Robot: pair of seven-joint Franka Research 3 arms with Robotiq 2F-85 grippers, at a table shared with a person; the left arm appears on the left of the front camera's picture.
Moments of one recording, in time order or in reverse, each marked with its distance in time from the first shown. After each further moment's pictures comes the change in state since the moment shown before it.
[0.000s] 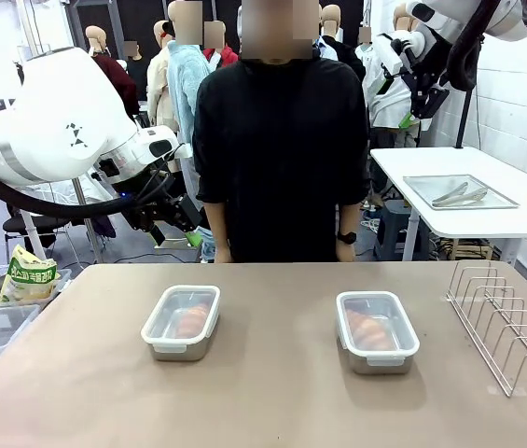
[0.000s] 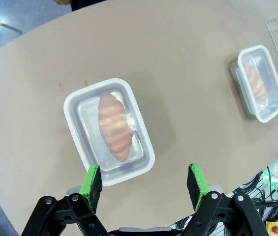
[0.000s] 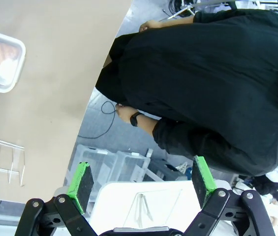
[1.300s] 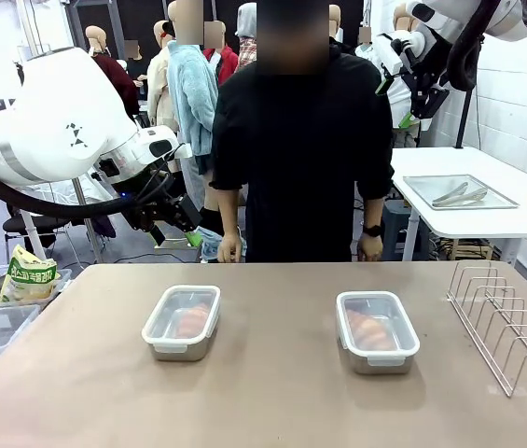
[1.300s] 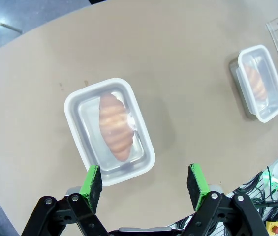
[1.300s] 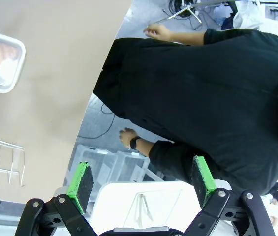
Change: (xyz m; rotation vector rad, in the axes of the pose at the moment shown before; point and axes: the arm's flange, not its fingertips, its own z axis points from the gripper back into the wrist) left arm 0.000 0.000 0.000 0.000 0.000 0.000; right arm 0.000 0.000 0.000 0.000 0.000 0.000
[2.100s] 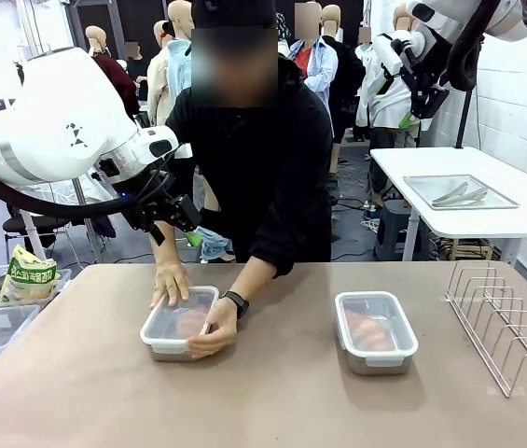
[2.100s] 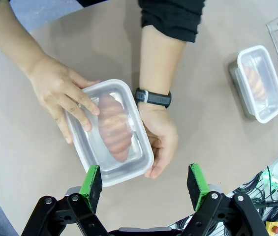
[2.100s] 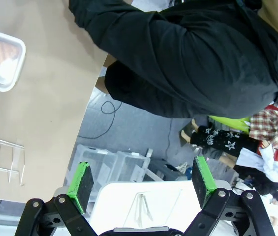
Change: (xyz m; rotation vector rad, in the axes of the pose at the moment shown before) left arm 0.000 0.000 0.000 0.000 0.000 0.000; right arm 0.000 0.000 0.000 0.000 0.000 0.000
